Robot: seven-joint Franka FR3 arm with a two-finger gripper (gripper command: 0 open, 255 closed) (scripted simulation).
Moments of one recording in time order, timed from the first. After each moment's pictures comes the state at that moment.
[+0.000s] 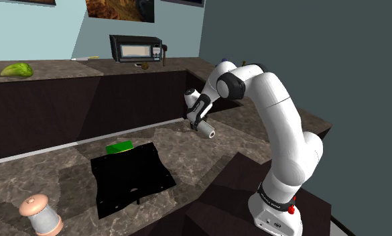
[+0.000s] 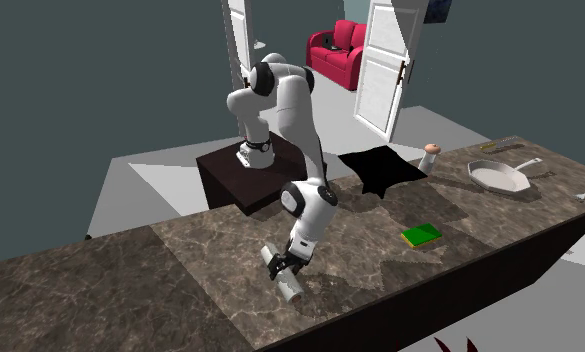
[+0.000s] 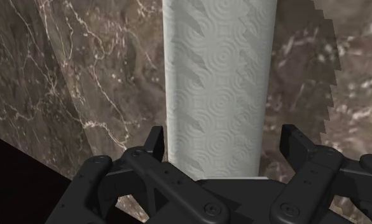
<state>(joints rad) -0.13 0.83 -0.30 -1.74 -0.37 2.52 0.16</state>
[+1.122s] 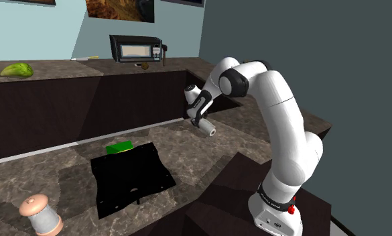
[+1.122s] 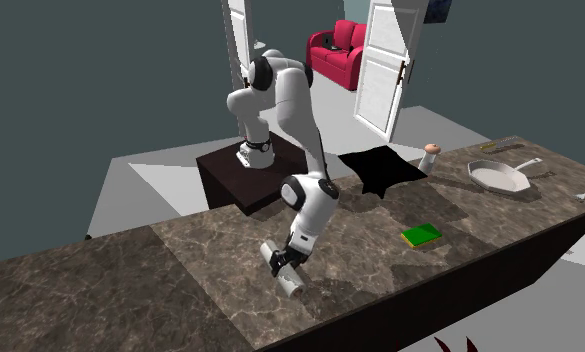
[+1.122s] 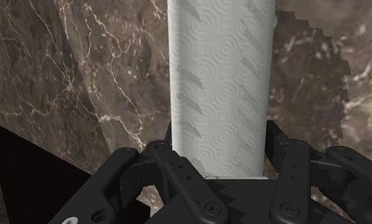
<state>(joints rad) -0.13 0.77 -0.30 -1.75 -0.37 2.48 0.15</state>
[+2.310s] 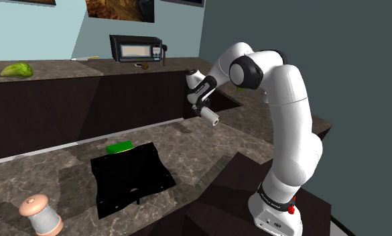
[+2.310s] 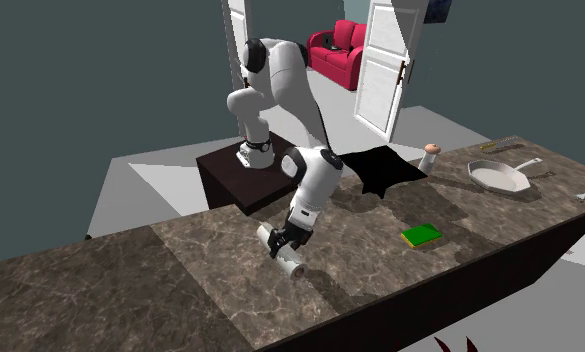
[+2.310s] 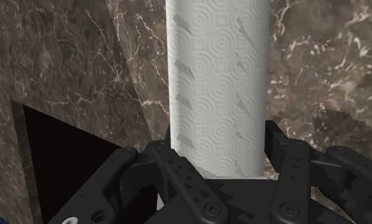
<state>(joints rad) -0.11 0.58 -0.31 -1.79 -0.37 2.34 0.09</state>
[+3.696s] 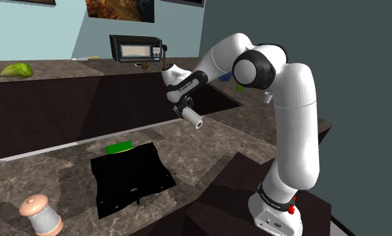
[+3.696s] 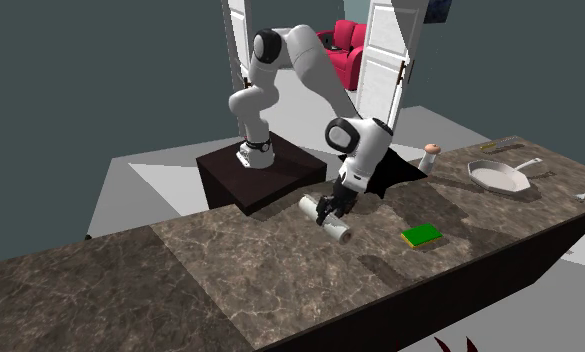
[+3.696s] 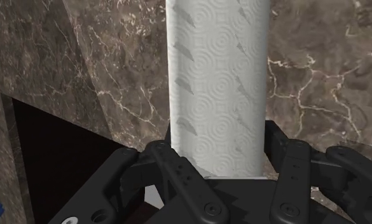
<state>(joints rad) 0.10 0.47 -0.24 -1.81 -0.38 2.15 0.30</state>
